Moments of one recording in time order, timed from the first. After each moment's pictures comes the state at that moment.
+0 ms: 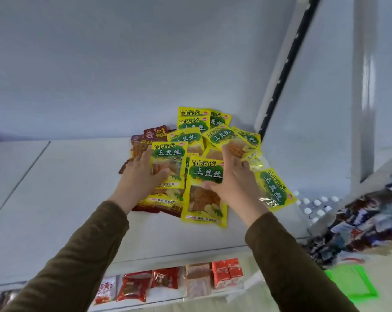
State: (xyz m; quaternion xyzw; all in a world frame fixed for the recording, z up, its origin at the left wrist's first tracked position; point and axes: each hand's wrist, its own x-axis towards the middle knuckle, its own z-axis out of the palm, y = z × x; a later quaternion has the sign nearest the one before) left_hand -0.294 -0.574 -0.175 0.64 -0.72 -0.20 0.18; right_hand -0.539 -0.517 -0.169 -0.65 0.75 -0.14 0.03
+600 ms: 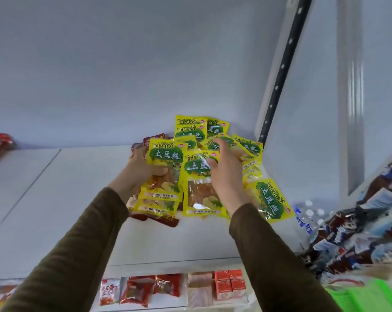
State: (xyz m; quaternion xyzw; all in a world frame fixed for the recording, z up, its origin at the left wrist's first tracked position) left_hand -0.320 -0.611 -0.163 0.59 -0.54 -0.47 0.38; right_hand -0.551 -0.561 -0.164 -0.60 0.67 -0.42 0.09
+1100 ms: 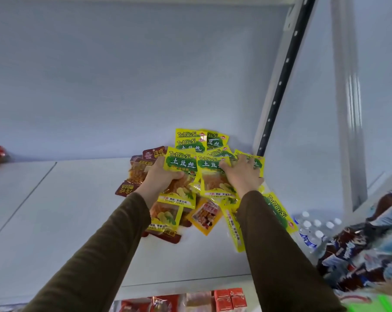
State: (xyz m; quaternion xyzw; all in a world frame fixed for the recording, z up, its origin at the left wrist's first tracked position) left_hand -0.362 -0.633 -0.168 0.60 -0.54 -0.46 0.36; right_hand -0.597 -0.615 -0.170 -0.47 0.83 -0.24 0.16
